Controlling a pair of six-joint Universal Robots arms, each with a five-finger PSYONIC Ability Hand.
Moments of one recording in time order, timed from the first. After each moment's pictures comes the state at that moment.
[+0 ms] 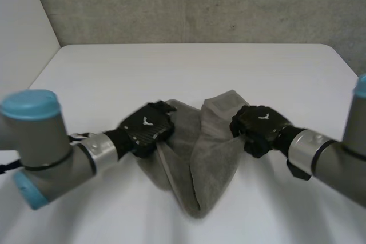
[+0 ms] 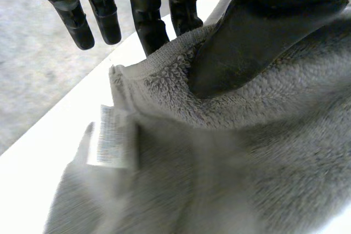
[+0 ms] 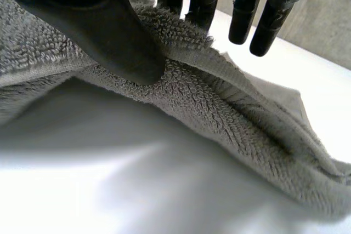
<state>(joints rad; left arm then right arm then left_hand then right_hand) 4.37 -2.06 -1.65 3.35 -0.90 3.72 1.85 -1.23 1.66 0.07 1.09 2.83 1.29 1.32 0.23 0.23 1.14 1.30 1.28 0.22 0.25 1.17</state>
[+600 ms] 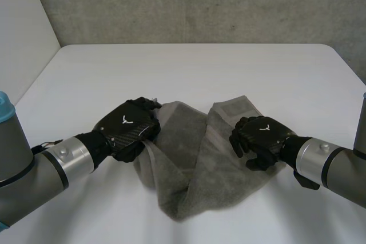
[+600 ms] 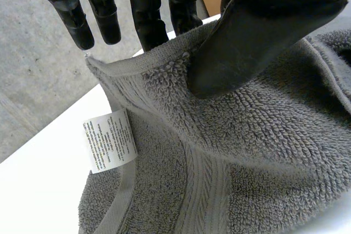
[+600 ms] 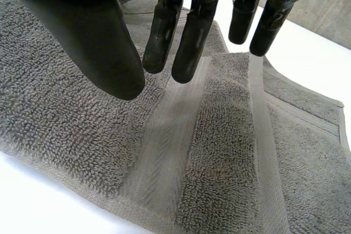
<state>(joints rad) 4.44 -1.80 -1.85 3.30 -0.89 3.62 1.81 -1.25 1.71 0.14 1.00 2.69 1.29 1.33 0.23 0.23 1.14 1.00 1.02 0.22 0.25 0.82</state>
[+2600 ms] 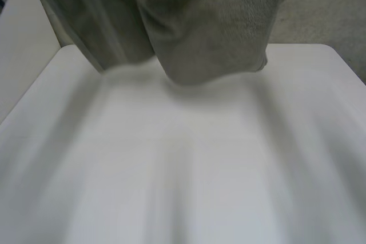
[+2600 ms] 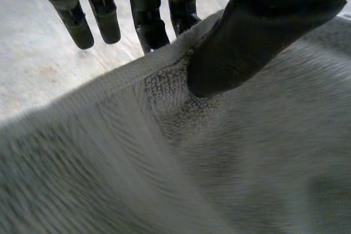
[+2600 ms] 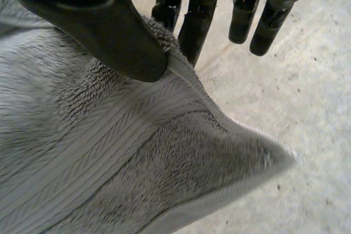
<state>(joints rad) 4.55 -1.77 -1.14 3.60 -1.11 3.18 1.85 -1.27 0.79 0.04 1.23 2.79 1.30 1.34 0.23 0.23 1.15 1.33 1.32 0.22 0.25 1.17</state>
